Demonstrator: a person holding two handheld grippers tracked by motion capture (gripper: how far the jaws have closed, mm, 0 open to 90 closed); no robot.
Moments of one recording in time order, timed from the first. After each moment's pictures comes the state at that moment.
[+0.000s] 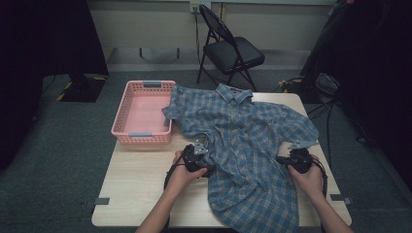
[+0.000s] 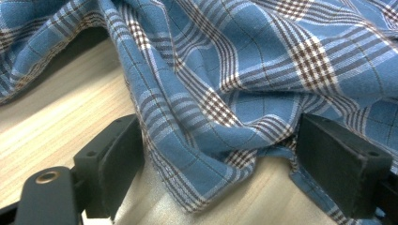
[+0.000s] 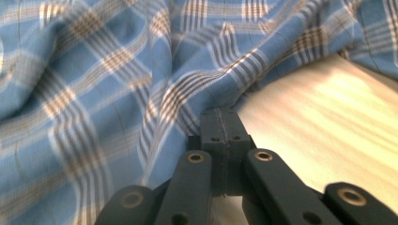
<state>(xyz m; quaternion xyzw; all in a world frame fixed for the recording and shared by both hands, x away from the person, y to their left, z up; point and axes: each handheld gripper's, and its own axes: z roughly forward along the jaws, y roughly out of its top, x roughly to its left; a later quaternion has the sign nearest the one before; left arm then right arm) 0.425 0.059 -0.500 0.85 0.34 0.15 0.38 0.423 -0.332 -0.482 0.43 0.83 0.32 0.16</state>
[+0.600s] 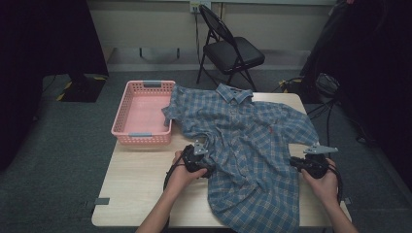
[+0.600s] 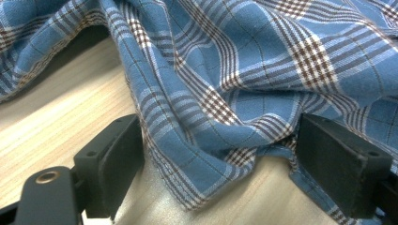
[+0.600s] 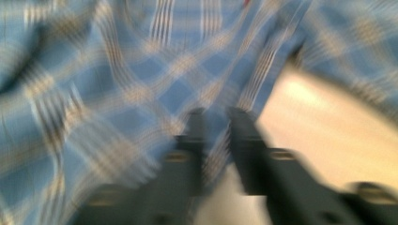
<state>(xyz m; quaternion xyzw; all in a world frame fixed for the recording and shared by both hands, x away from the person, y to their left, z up) 0.423 0.060 -0.499 0.85 0.34 0.15 0.38 0.403 -0.365 -0.472 0.44 0.80 0.35 0.22</state>
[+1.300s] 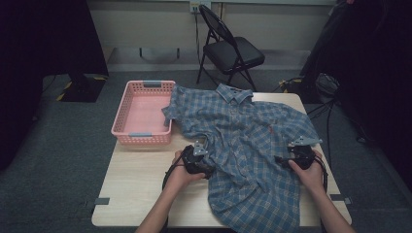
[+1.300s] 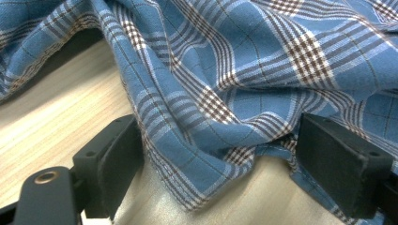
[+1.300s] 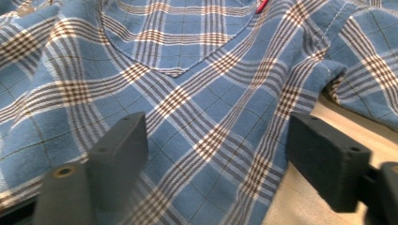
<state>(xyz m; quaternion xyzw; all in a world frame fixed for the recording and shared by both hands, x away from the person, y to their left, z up) 0.422 0.061 -0.499 0.85 0.32 0.14 0.38 0.446 -0.348 -0.495 0.43 0.81 0.35 0.20</state>
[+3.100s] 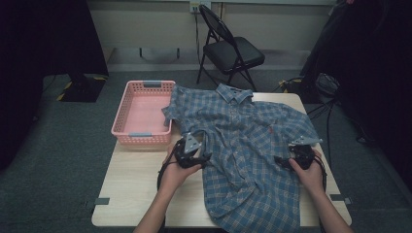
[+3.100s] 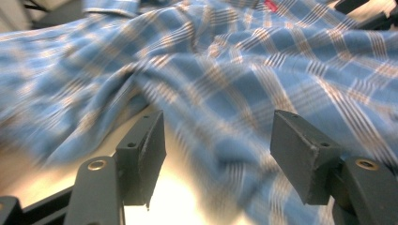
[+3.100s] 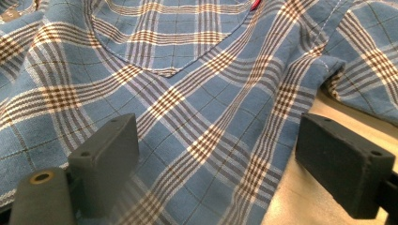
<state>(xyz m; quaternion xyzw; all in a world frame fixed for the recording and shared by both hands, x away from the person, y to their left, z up) 0.395 0.087 -0.457 0.80 0.33 0.22 0.45 0.449 -0.350 -0.498 0.44 0.80 0.35 0.19</state>
